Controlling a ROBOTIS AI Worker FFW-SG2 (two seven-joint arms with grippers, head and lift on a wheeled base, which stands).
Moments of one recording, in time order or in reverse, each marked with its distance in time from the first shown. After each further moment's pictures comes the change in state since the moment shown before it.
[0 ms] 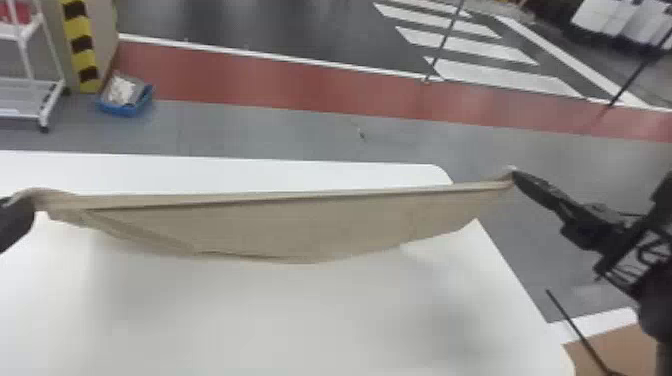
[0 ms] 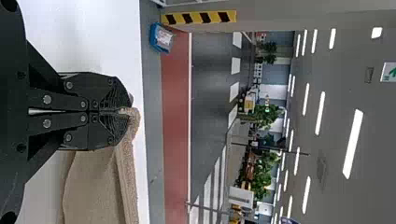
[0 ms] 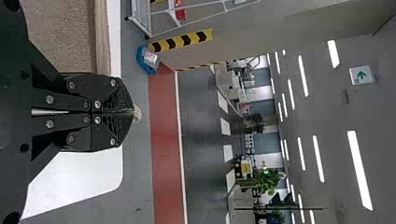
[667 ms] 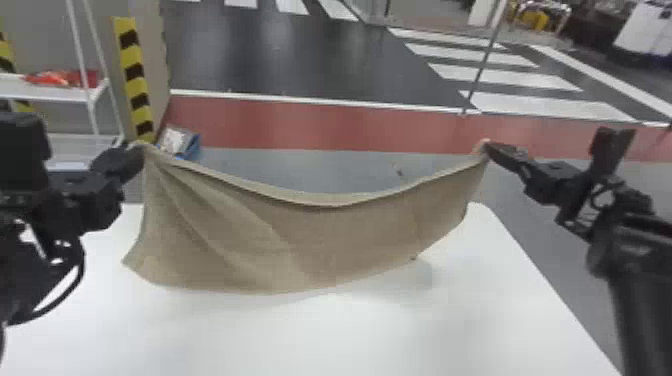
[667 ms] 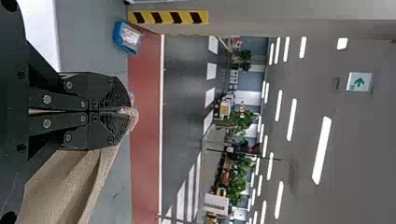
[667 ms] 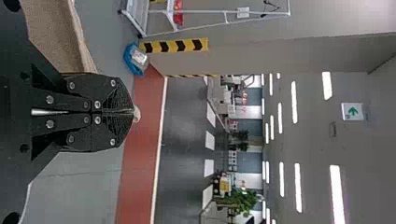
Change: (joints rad) left arm -0.640 -0.044 -0.209 0.583 -0.023 -0.105 0.043; right arm -0.477 -0.025 0.352 0.546 0.179 -0.362 -0.128
